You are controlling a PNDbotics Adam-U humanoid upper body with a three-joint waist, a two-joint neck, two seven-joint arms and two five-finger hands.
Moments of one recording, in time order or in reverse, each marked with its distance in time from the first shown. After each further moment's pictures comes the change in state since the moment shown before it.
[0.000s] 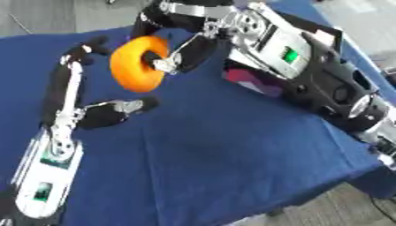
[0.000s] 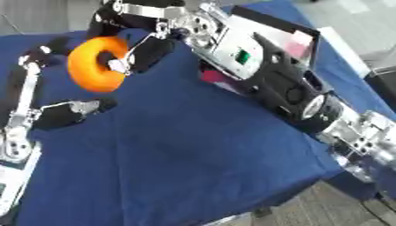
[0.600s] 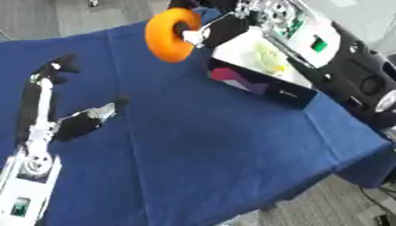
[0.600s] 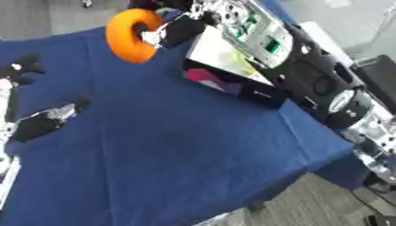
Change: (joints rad) left arm 0.045 0.074 0.024 0.000 0.050 0.038 0.007; right arm 0.126 -0.124 -0.146 0.033 -0.081 0.016 -0.146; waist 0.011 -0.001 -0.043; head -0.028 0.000
